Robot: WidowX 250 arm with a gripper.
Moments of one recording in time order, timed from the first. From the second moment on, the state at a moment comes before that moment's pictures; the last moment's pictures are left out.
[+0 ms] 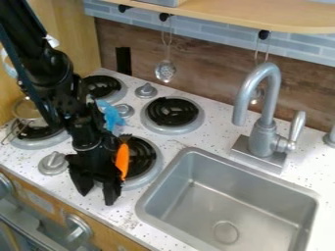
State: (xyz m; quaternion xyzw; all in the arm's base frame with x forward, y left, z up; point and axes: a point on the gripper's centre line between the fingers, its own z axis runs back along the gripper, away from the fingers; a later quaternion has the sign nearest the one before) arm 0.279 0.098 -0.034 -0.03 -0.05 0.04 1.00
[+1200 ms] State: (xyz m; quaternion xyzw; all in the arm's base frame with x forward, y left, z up) arm 0.327 0.086 0.051 -0.03 -0.19 0.29 0.94
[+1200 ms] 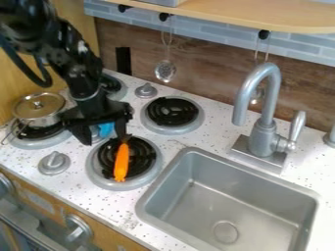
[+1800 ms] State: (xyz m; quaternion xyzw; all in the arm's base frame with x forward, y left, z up) arm 0.365 0.072 0.006 -0.07 -0.17 0.25 0.95
